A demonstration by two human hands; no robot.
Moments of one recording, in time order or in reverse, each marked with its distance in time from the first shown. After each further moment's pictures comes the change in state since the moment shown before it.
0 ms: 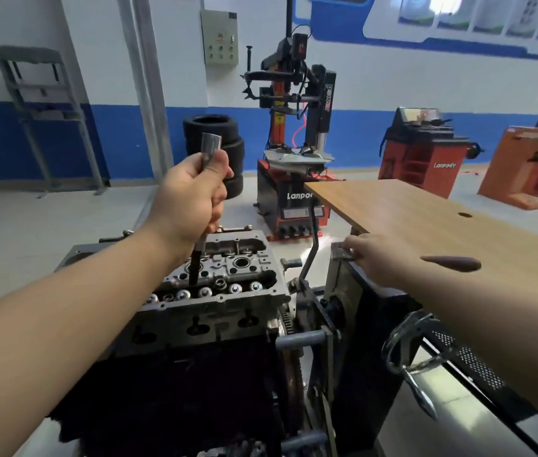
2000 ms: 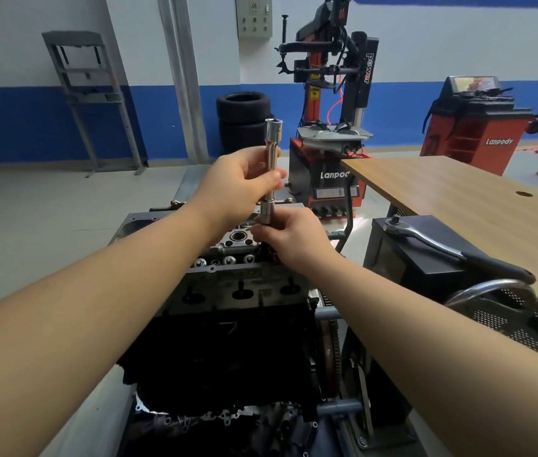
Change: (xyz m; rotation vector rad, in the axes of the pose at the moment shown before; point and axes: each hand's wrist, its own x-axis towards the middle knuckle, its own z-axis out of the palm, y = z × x) left_hand -0.021 -0.012 -0.018 0.439 -0.035 -0.004; right_hand 0.007 -0.241 -0.022 1.046 0.118 0.005
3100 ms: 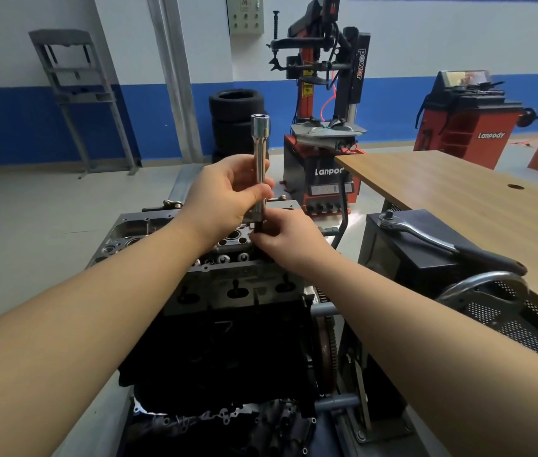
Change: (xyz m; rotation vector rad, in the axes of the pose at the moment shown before) left_hand -0.003 -0.020 0.000 0.006 0.004 0.062; right_hand -0.006 0.001 -0.005 -0.163 -0.084 -0.010
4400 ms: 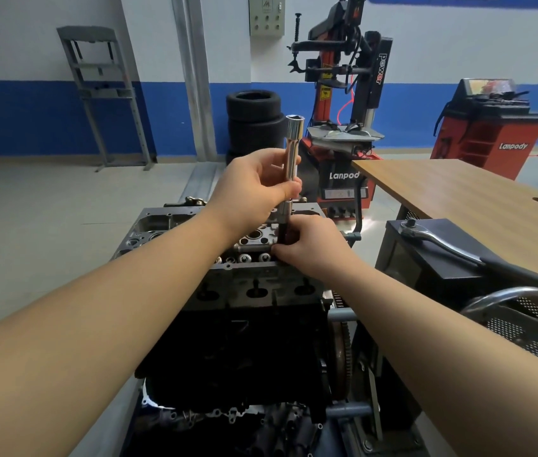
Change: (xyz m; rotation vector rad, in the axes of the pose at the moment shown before) left_hand 0.002 0.008 -0.005 -0.001 0.010 0.004; right_hand 0.004 0.002 0.004 -0.205 0.015 0.024
